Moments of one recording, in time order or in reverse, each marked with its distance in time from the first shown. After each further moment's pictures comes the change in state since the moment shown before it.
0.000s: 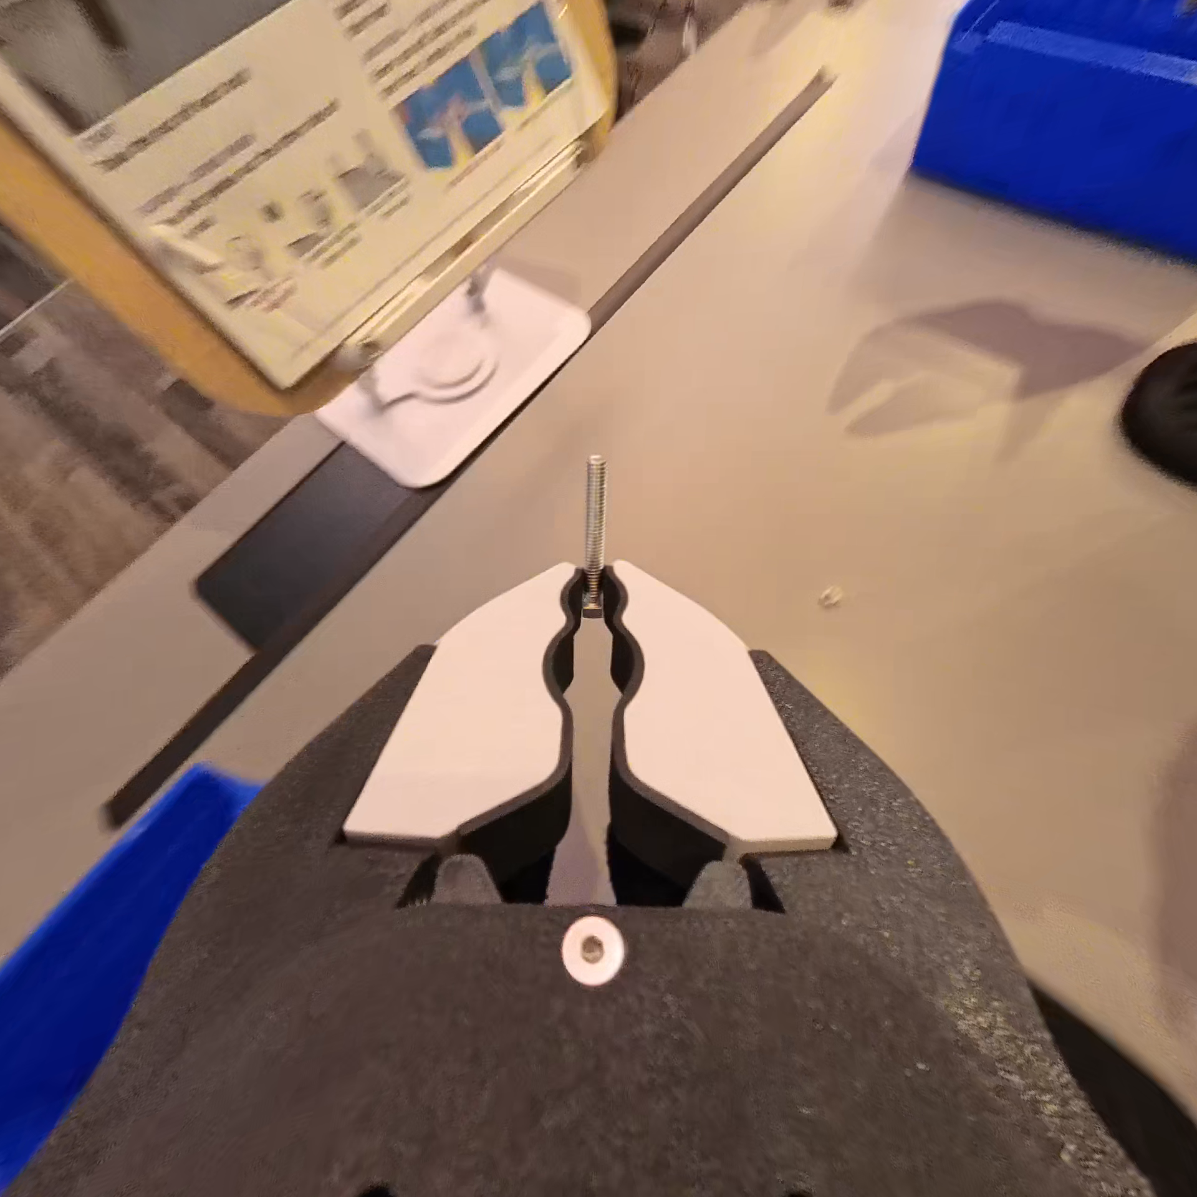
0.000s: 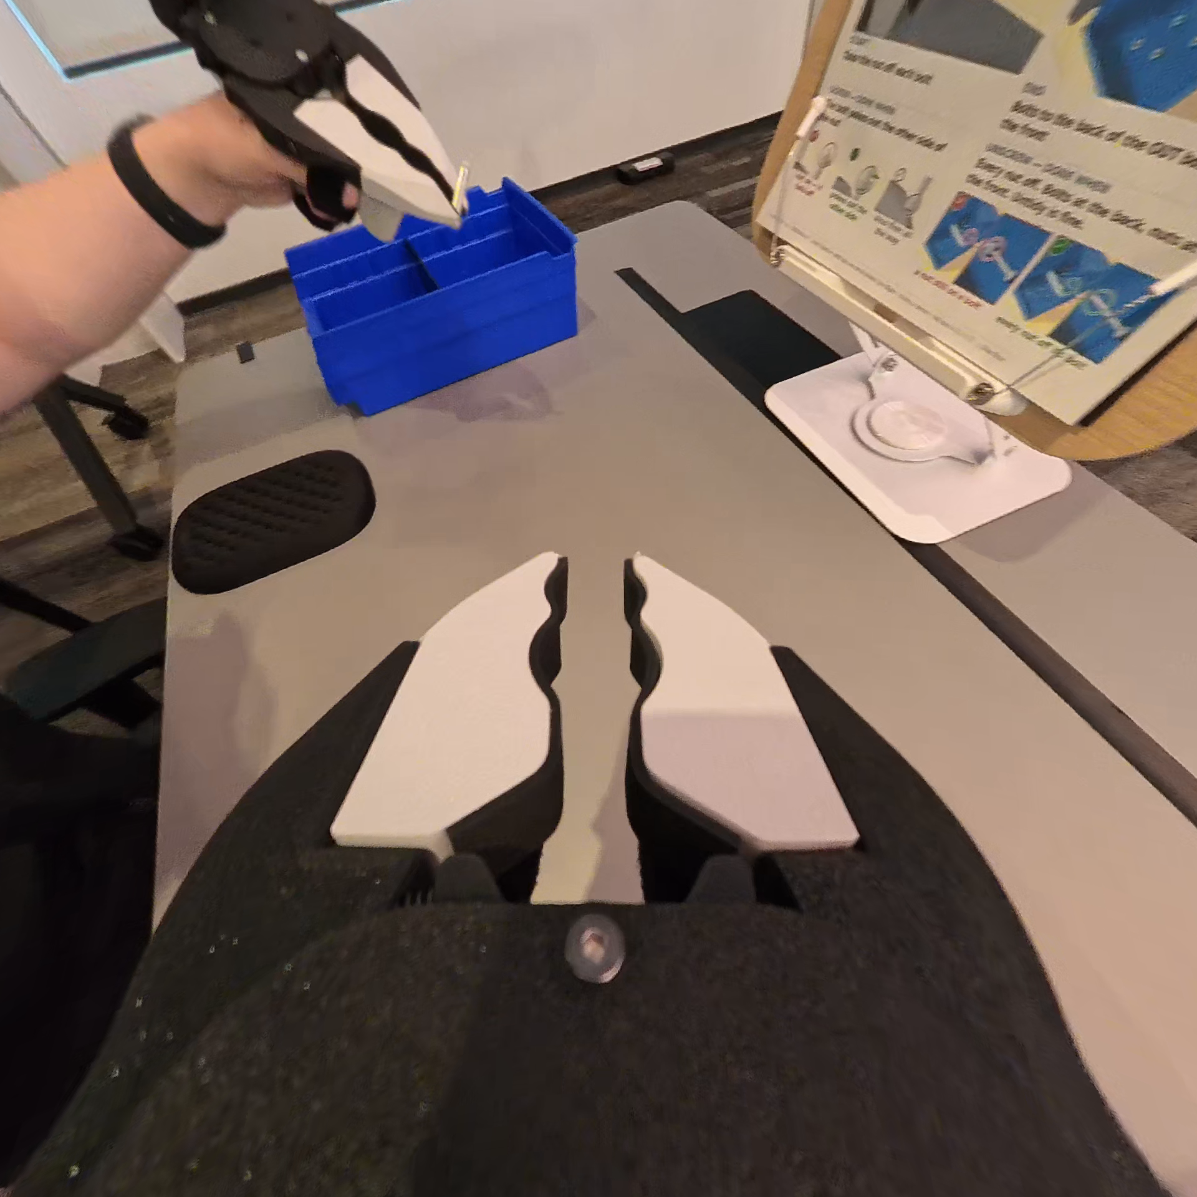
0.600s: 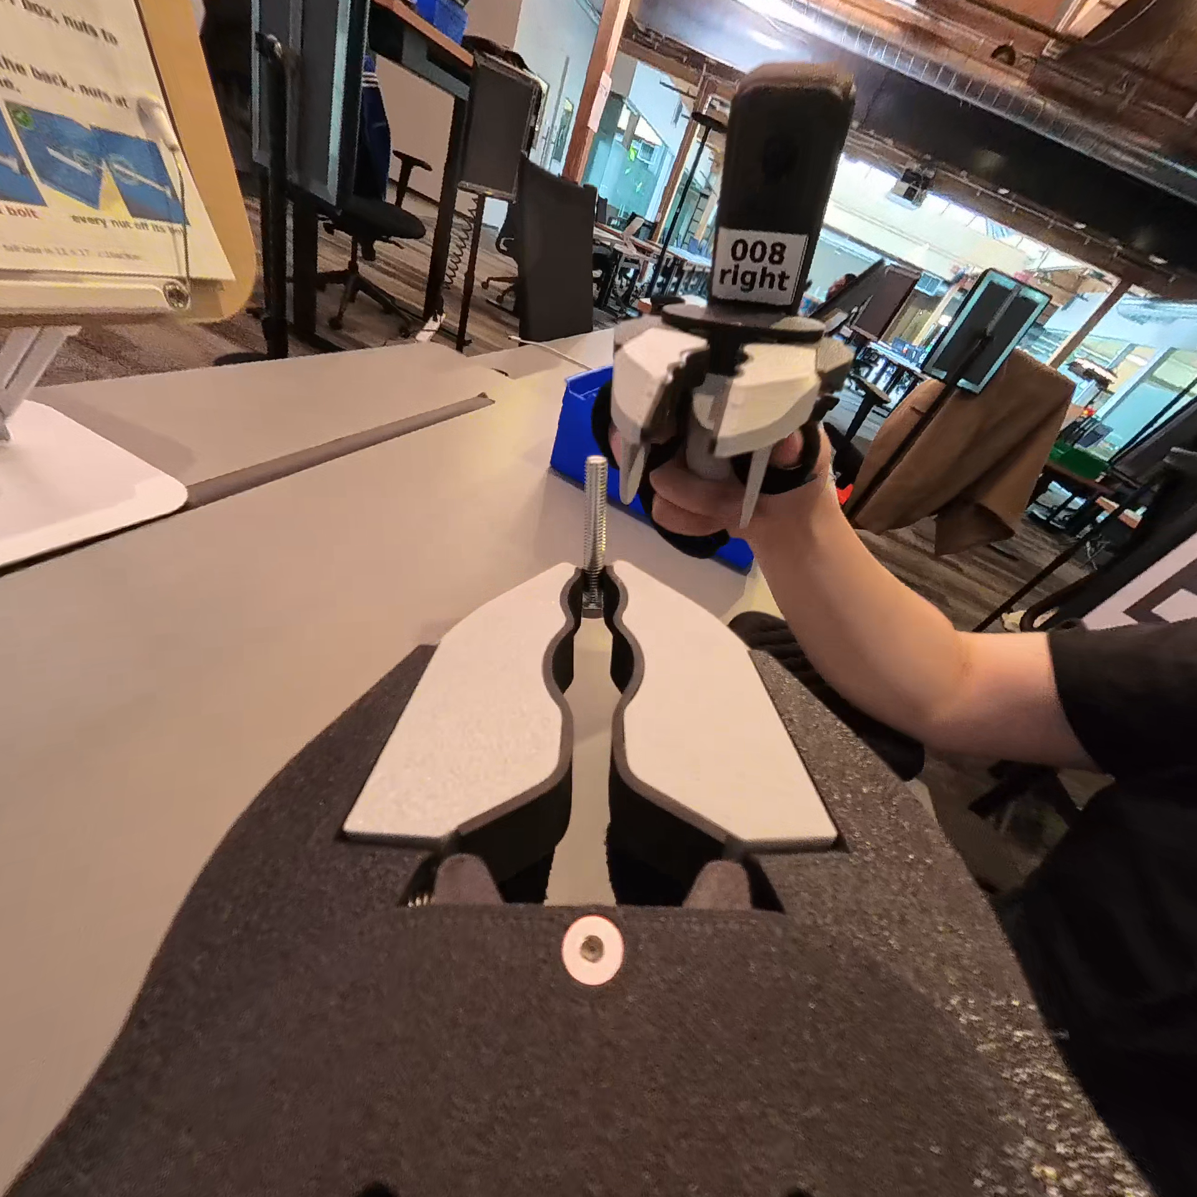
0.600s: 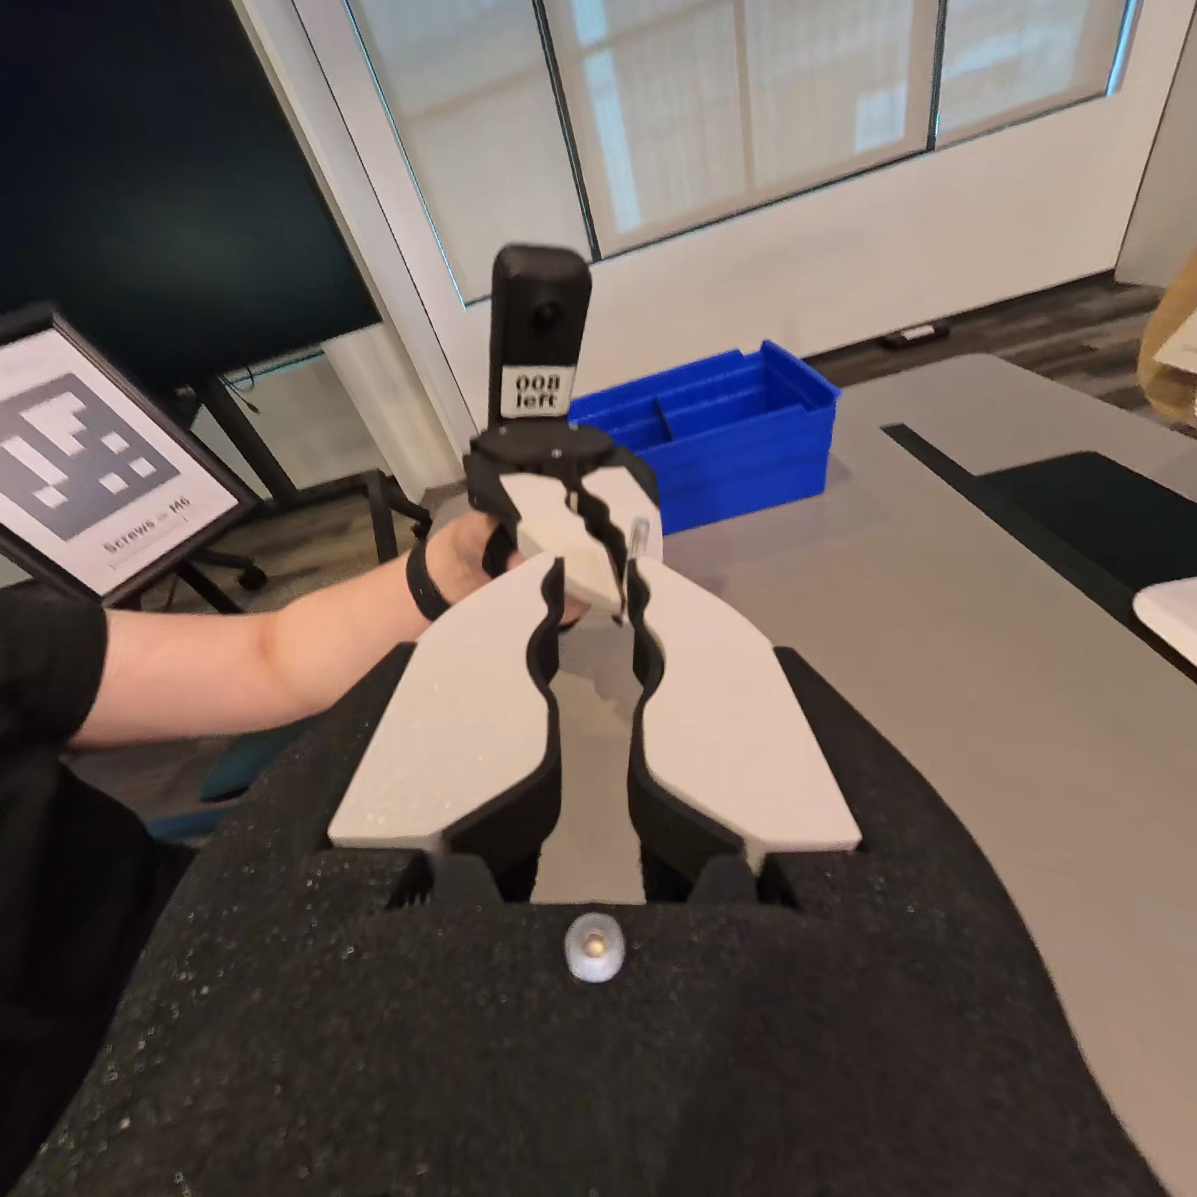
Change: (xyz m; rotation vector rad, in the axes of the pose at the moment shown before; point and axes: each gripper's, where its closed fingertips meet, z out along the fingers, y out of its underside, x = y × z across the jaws) left arm 0.137 -0.033 0.068 0.483 0.470 -0.340; right arm -0.075 -0.032 0.116 0.248 -0.429 0.051
